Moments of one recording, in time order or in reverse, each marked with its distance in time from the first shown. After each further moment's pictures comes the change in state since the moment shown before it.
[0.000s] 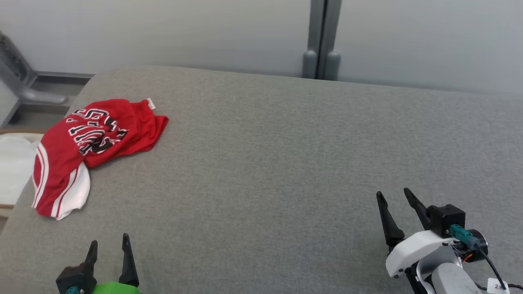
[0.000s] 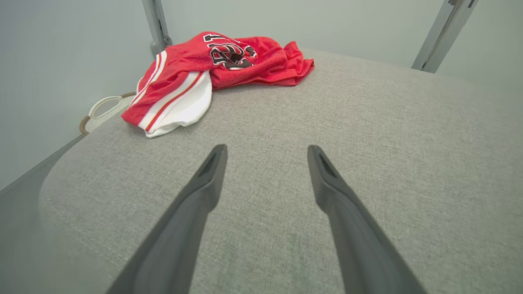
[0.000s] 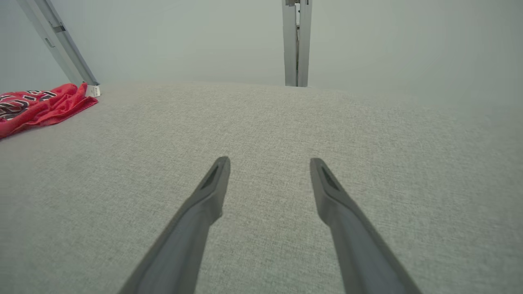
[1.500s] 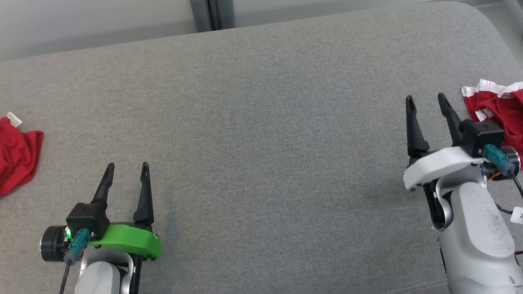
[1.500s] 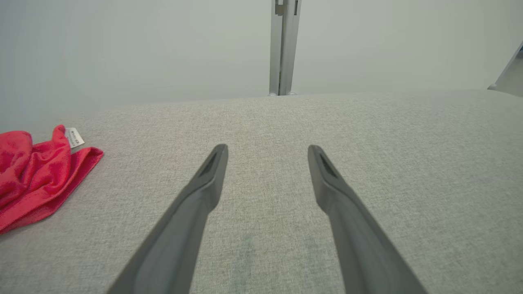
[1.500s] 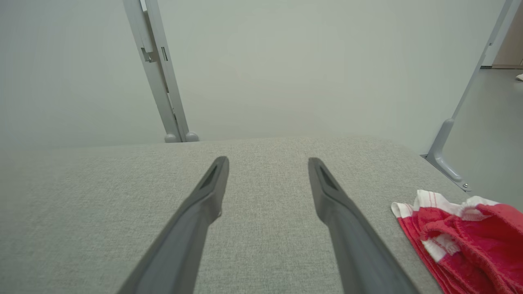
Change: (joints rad) left arm -0.189 0.060 -0.161 -0.119 -0.008 -0.027 0.000; right arm -0.316 0.000 -0.153 -0.007 -0.089 0.000 0.000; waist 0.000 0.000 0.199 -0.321
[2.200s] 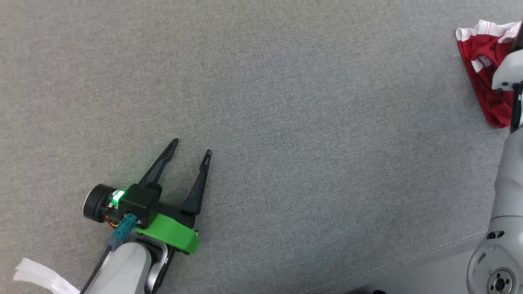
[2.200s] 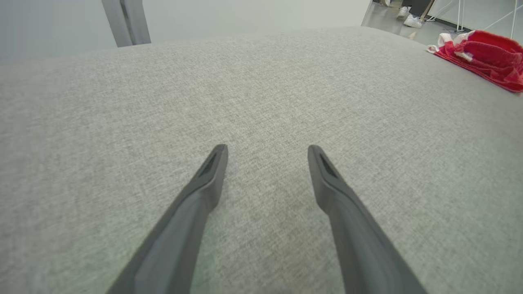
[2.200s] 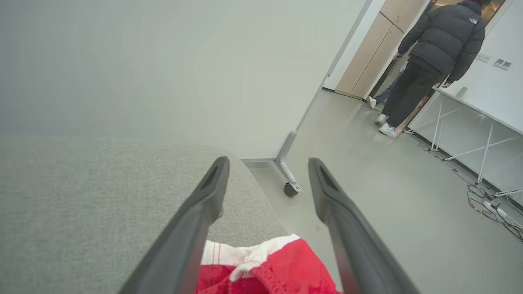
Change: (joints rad) left arm -0.093 0.129 -0.356 -0.106 -0.076 0.000 0.000; right arm -0.415 -0.003 -0.519 0.099 -0.592 0.000 0.002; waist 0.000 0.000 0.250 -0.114
